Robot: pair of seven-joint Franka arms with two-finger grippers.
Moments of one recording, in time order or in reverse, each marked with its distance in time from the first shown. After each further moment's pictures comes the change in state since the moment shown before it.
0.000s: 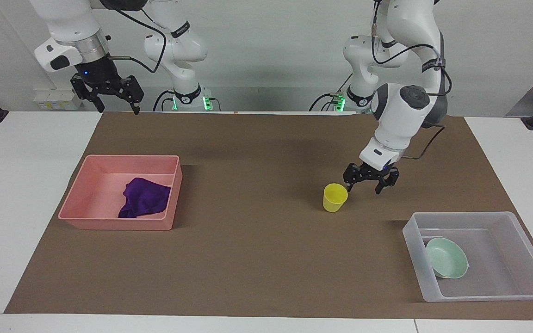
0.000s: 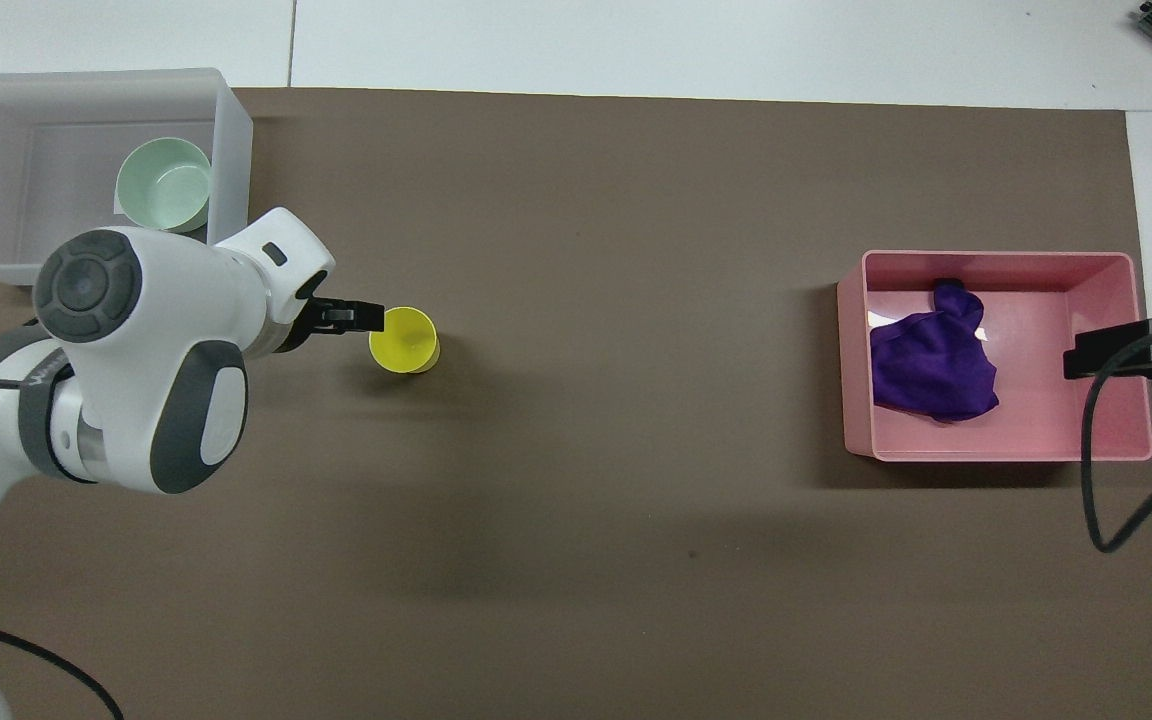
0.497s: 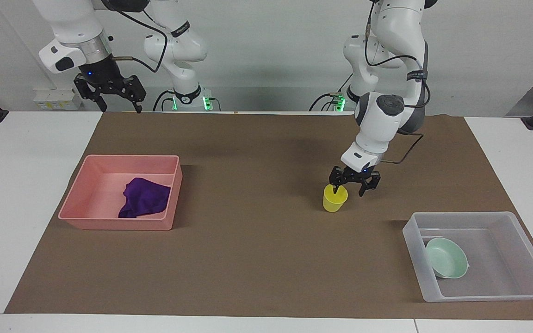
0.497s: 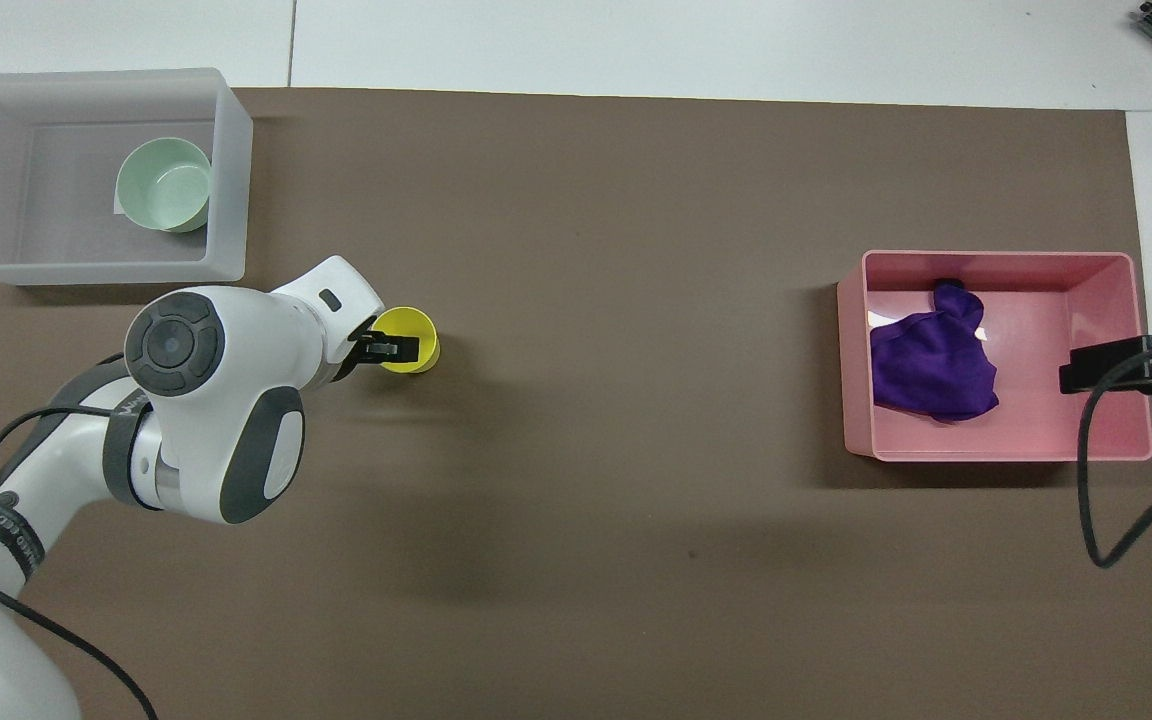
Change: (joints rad) left arm -0.047 0.032 0.000 -0.093 0.000 0.148 -0.003; right arm 0.000 -0.016 0.000 -0.024 0.000 0.000 -0.001
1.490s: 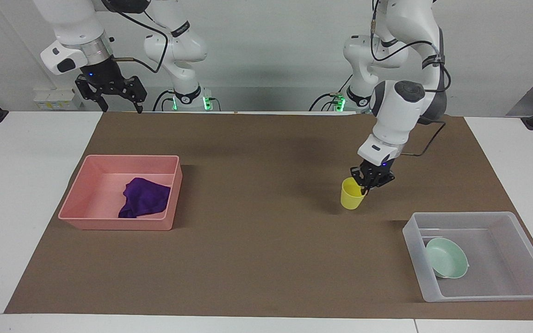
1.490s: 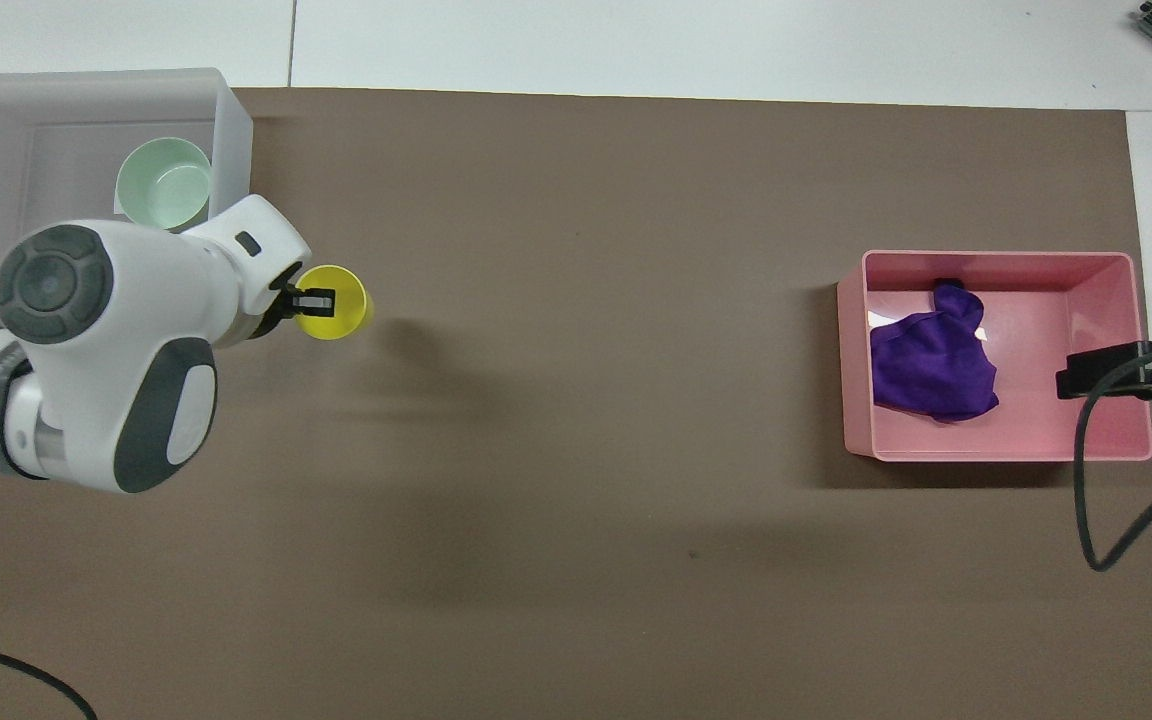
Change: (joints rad) left arm 0.071 -0.060 0.037 0.166 0.114 -0.201 0.000; right arm 0.000 -0.006 0.000 -0.014 0.000 0.000 0.000
